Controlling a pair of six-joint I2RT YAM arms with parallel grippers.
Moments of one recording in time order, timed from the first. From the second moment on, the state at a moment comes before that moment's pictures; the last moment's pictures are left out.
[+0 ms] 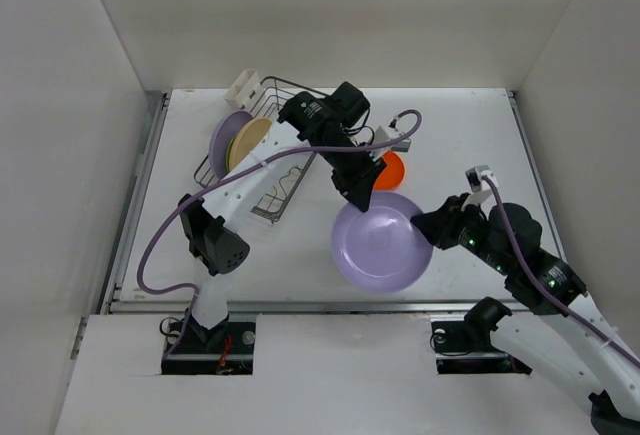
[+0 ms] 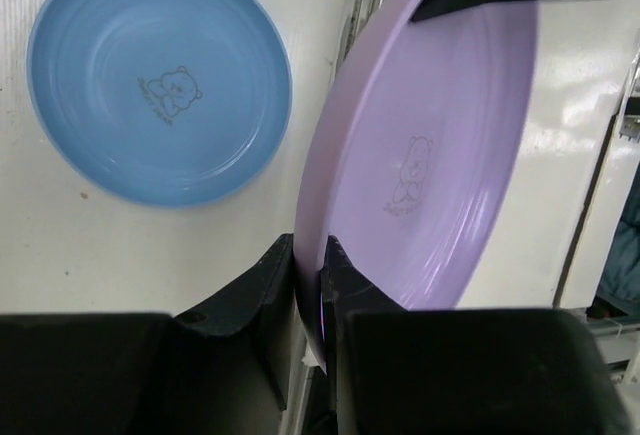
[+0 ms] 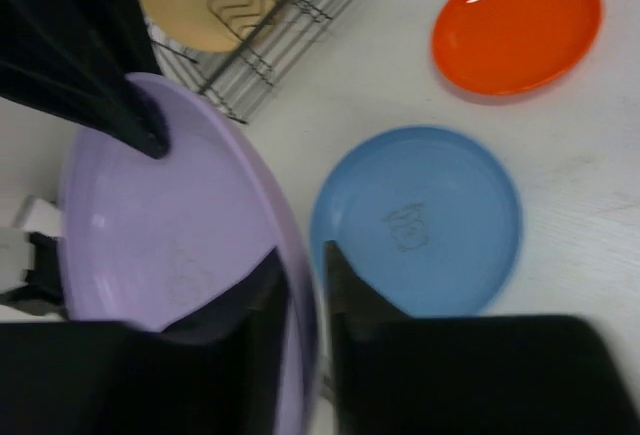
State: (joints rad) left arm -0.80 1.95 2.22 -1.46 0.68 0.30; right arm 0.64 0.53 0.78 -0.56 0.04 0.49
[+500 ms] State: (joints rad) left arm -0.81 1.94 2.23 -1.40 0.33 0.19; right arm 0.65 0.52 0.78 -0.58 0.08 0.48
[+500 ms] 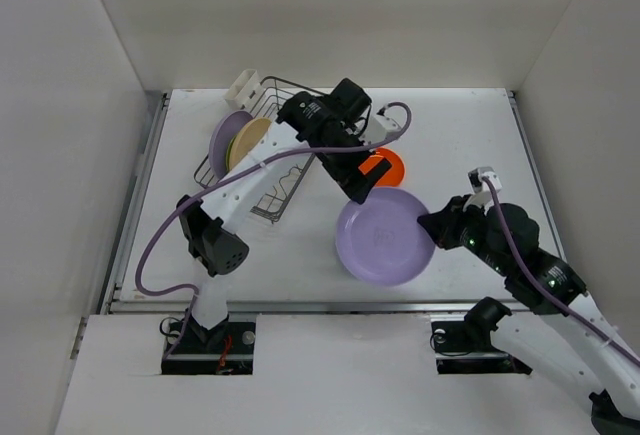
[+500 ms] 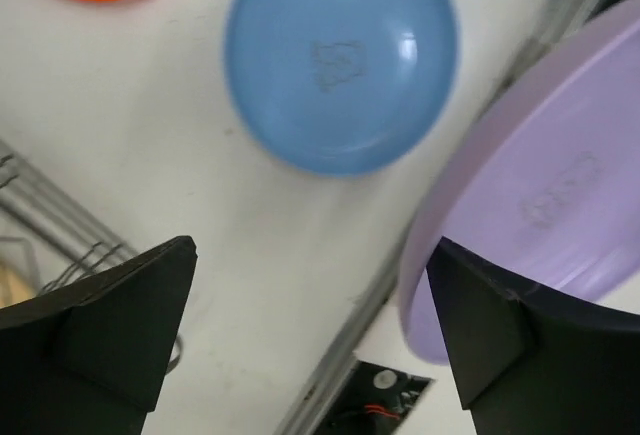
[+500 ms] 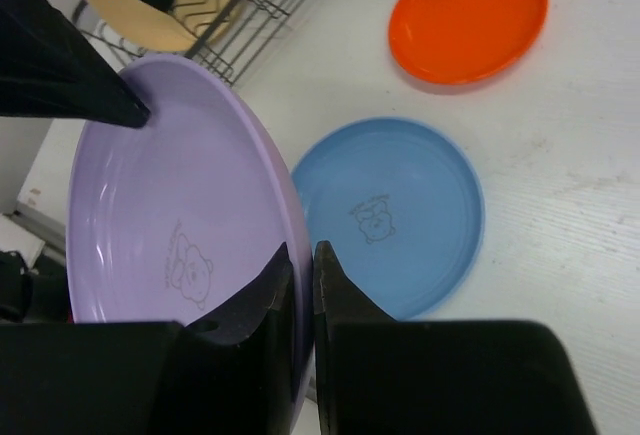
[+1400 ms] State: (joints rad) left arm -0.35 1.65 1.83 -1.17 -0.14 0.11; right arm 0.65 0.90 0.63 -0.46 0.39 0.72
